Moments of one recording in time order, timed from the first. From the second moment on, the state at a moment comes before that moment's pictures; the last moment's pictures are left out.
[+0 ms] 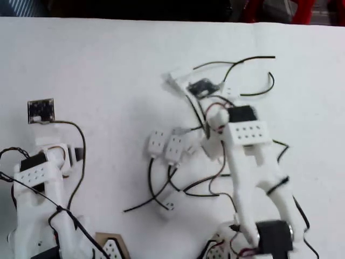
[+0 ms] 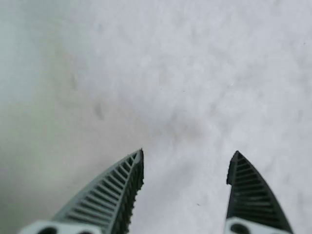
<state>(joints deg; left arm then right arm) -29.9 -33.9 65.2 43.1 -12.1 -8.9 -20.1 28.9 79.5 26.1</state>
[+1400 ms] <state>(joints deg) -29.9 -33.9 65.2 43.1 -12.1 -2.5 -2.5 39.8 63.6 26.0</state>
